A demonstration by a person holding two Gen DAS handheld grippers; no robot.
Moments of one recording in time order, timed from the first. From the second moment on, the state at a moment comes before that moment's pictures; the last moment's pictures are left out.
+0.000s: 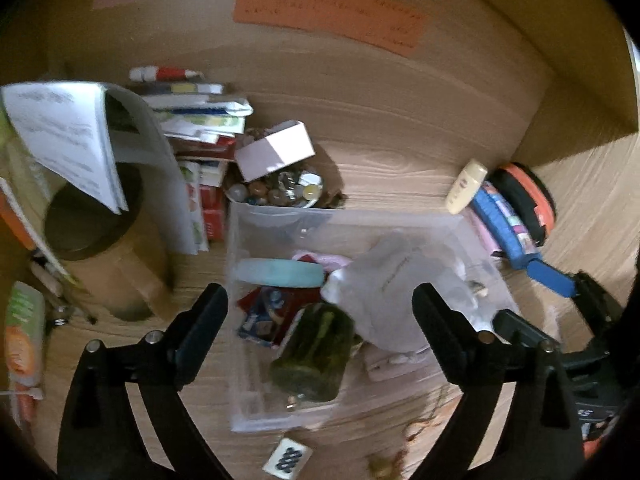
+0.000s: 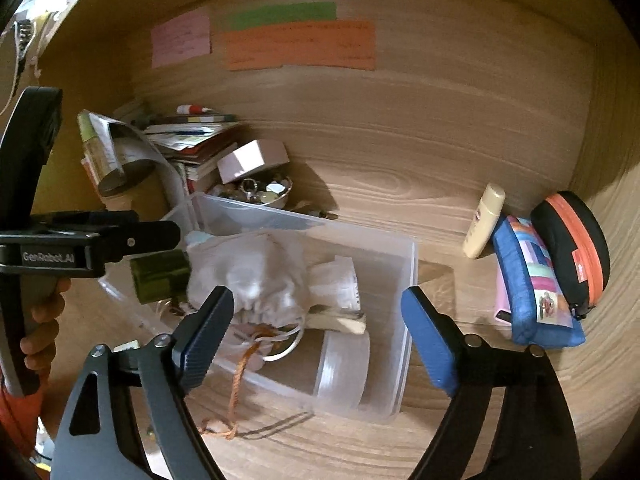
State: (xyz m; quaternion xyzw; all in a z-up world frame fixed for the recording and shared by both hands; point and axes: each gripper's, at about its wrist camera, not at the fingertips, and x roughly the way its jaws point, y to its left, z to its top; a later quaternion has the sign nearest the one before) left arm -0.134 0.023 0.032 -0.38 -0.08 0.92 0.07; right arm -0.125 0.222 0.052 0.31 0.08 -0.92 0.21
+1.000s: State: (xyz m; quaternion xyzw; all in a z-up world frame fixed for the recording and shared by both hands) left arm -0.045 -0.027 -0.010 -0.43 -0.02 0.90 -0.02; right arm -0.062 0.208 -0.001 0.39 0.08 -0.88 0.24
